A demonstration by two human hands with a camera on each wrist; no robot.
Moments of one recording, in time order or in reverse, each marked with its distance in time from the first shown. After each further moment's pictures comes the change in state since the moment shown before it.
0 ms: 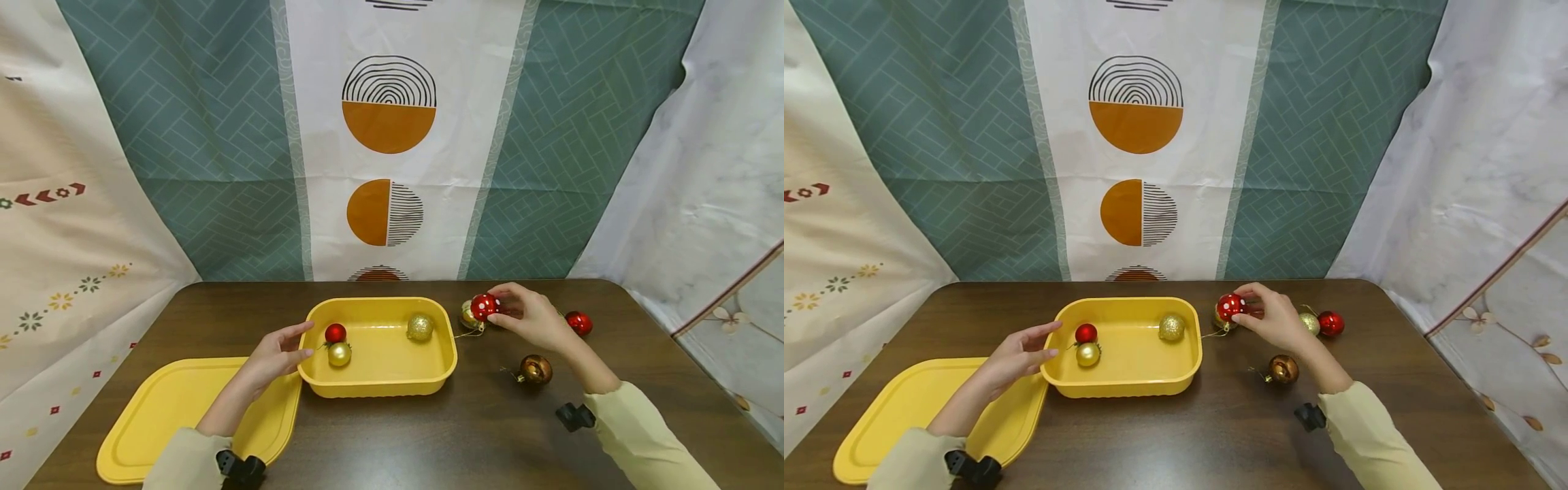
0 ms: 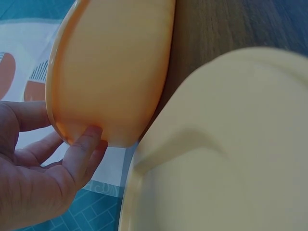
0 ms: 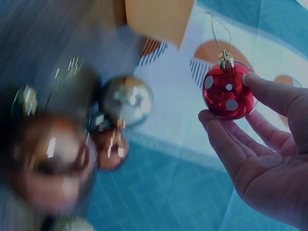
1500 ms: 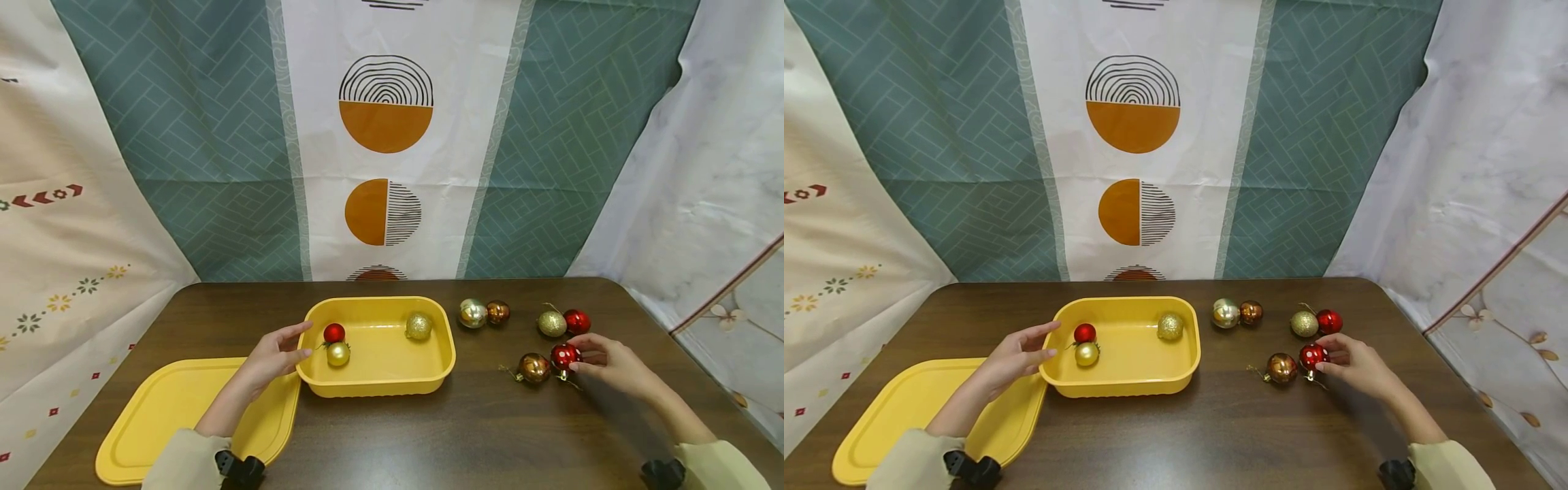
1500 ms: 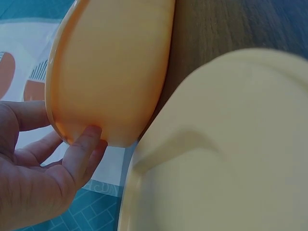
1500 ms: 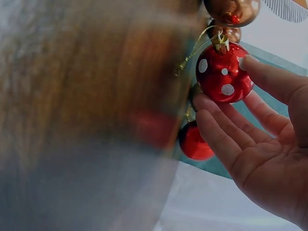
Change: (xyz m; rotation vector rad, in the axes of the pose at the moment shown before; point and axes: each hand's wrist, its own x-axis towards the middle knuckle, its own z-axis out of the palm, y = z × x) left_hand 0.002 -0.001 -0.001 -0.005 -0.002 -0.002; right_hand -0.099 0.101 -0.045 -0.072 -0.041 0.123
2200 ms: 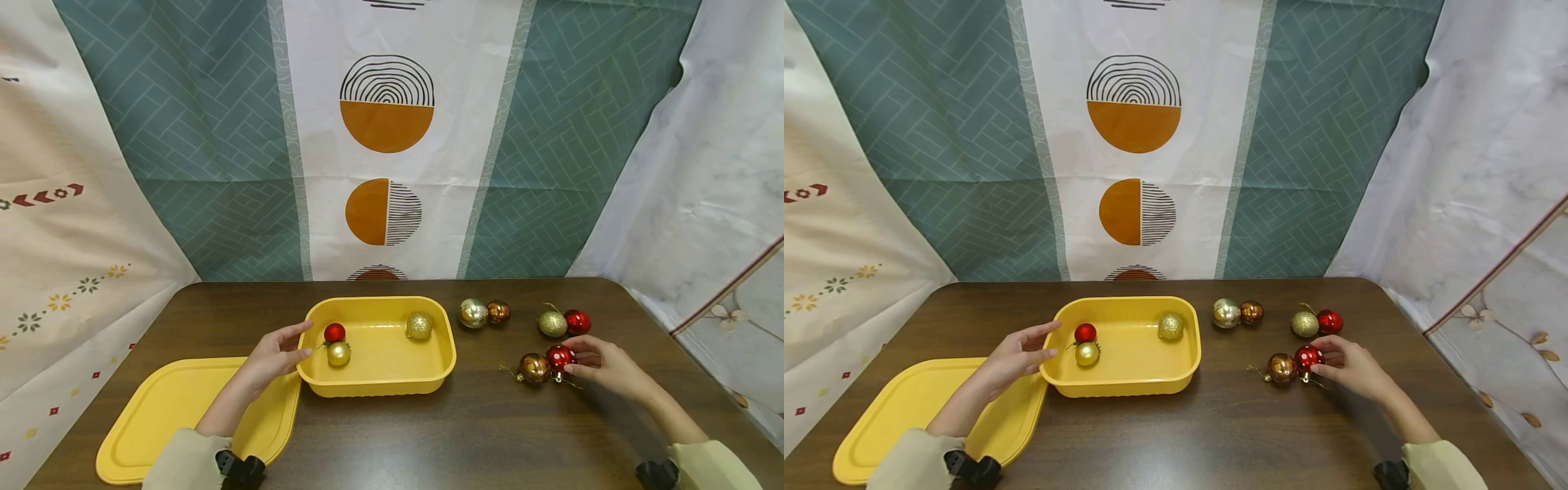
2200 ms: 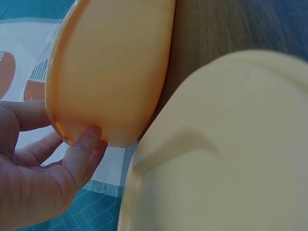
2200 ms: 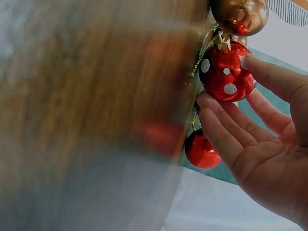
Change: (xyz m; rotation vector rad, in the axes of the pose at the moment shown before) left_hand 0.000 -0.001 0.000 0.005 0.001 0.005; right_hand 0.003 0.002 0.009 0.030 0.009 -0.025
